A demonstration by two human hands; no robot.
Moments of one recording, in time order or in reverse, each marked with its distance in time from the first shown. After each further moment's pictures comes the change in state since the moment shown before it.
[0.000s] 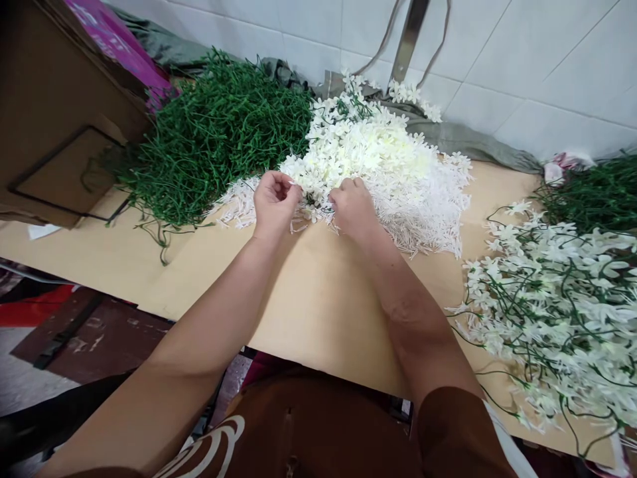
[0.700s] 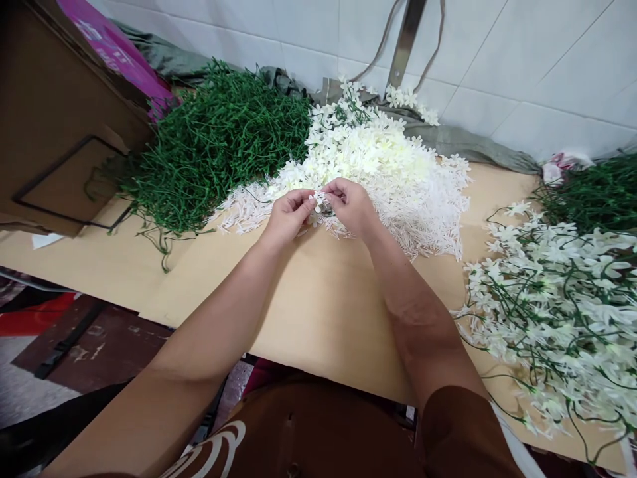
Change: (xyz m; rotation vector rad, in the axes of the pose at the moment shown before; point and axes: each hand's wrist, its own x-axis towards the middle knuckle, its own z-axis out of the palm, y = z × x) left_hand -0.011 0.021 0.002 -0.200 -0.313 -0.332; right_hand 0.005 -0.014 -0.014 0.825 0.046 0.202
